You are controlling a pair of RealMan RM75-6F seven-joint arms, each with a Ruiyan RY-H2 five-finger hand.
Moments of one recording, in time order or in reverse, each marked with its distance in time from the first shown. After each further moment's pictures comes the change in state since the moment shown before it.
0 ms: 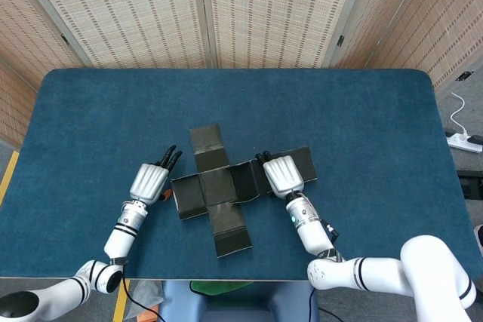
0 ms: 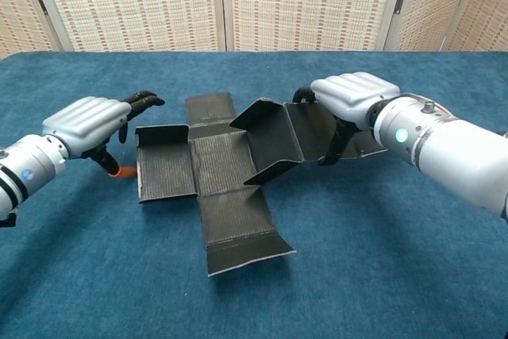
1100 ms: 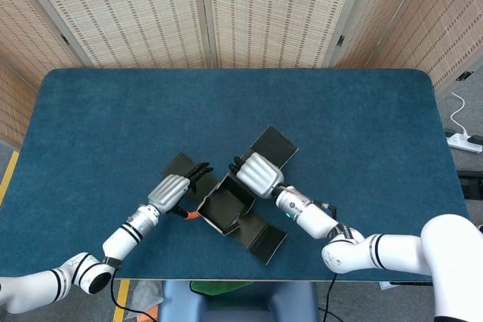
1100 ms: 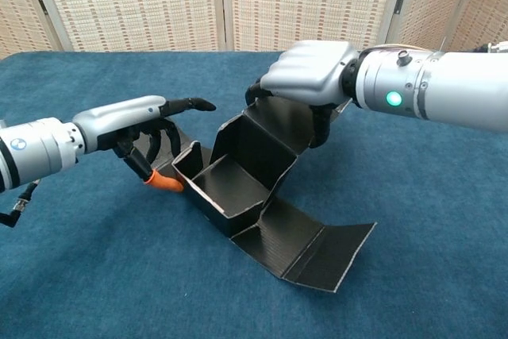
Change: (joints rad) left arm -0.096 0.279 0.048 -0.437 0.049 -0.215 -0.474; right arm 0.156 0.237 -0.046 -0.096 -0.285 -0.303 -0.151
